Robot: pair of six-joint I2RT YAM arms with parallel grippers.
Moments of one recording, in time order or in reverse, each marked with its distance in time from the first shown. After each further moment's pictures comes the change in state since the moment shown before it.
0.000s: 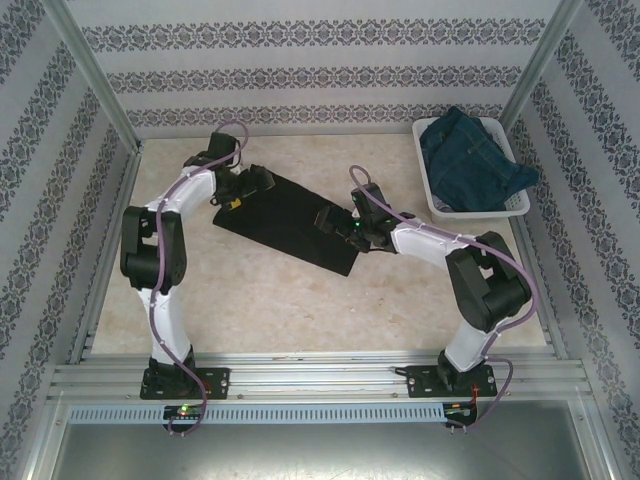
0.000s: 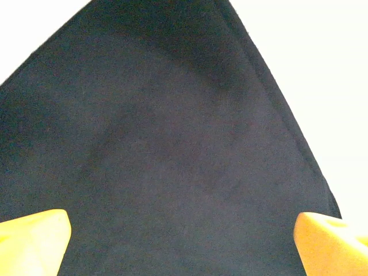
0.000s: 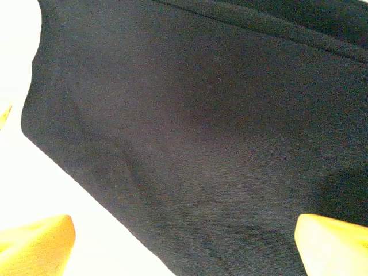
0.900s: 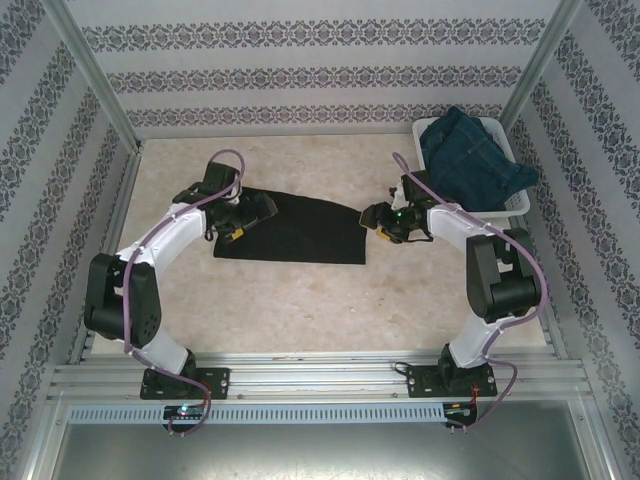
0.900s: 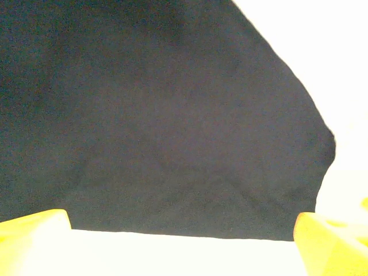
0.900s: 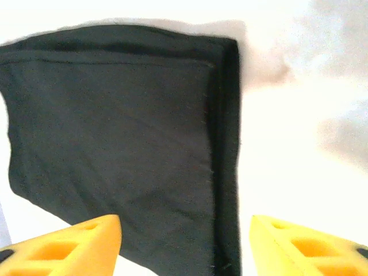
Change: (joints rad) left arm -0.089 -0.394 -0.367 0.020 -0.002 -0.120; right arm -0.319 0.024 0.053 -0.266 -0.244 -0.315
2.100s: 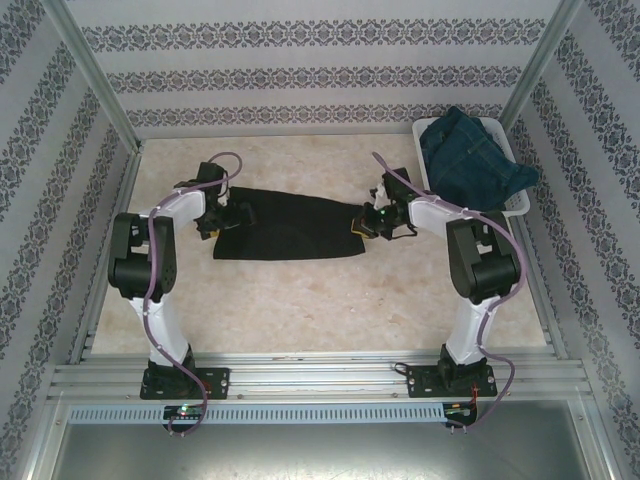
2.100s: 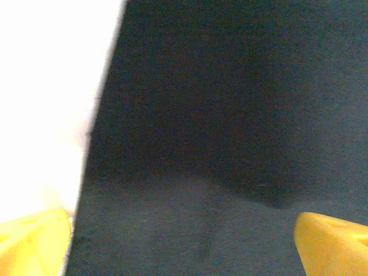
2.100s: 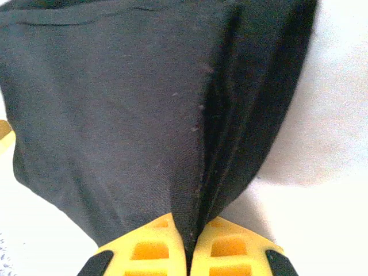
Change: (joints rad) left arm 0.163 0.312 0.104 -0.040 -0.136 0.310; right arm 0.090 0.117 0.135 -0.018 -0.027 0.011
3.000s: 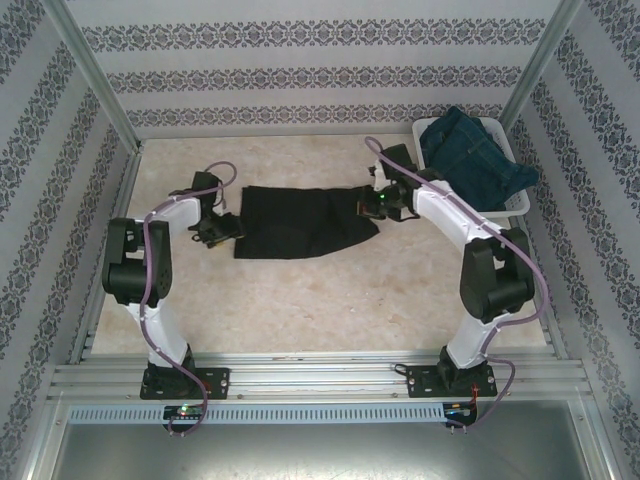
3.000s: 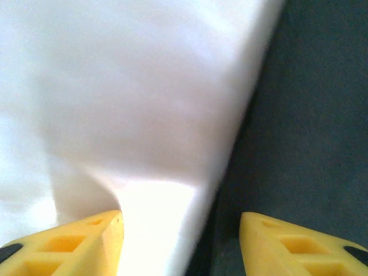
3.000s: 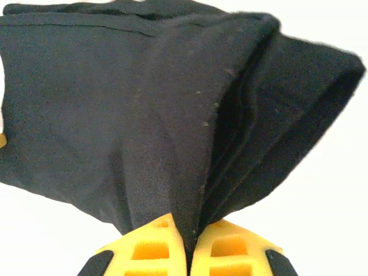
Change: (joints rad) left arm -0.025 -0.046 -0.111 0.013 0.109 -0.016; right arm 0.029 -0.124 0.176 -0.304 0.251 -0.212
